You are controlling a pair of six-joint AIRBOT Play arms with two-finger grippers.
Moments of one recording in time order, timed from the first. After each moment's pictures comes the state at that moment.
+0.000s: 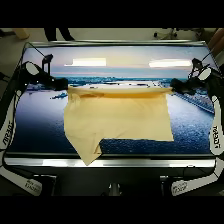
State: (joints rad) left arm -0.01 -1.77 1.69 1.25 -1.18 -1.47; right arm -0.21 -1.70 1.55 -1.28 1.04 1.52
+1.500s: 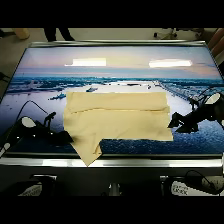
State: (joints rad) left arm 0.04 -1.19 0.58 1.01 -1.15 -1.40; right arm -0.34 -1.41 1.06 -1.23 1.44 1.47
